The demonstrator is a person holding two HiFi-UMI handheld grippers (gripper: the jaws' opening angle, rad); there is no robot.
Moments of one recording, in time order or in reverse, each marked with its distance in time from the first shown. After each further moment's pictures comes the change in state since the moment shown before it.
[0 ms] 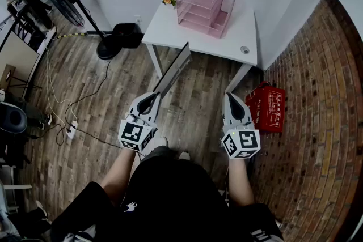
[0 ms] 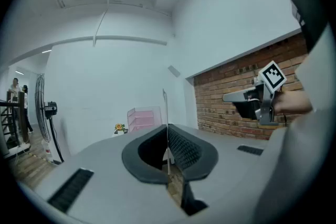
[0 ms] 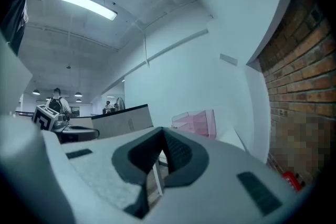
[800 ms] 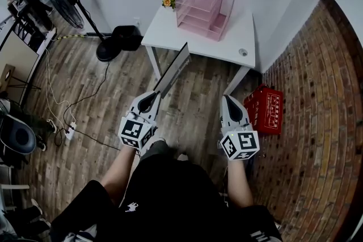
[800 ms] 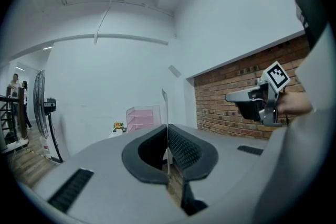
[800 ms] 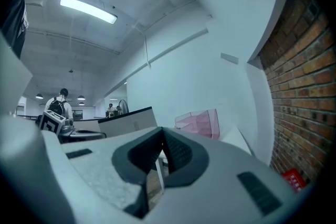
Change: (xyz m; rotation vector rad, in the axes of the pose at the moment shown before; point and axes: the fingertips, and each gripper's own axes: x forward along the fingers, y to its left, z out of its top) left arm 0.006 -0.001 -0.006 -0.027 0.002 -0.005; right arm -0.006 0.005 -0.001 0.024 -0.012 0.034
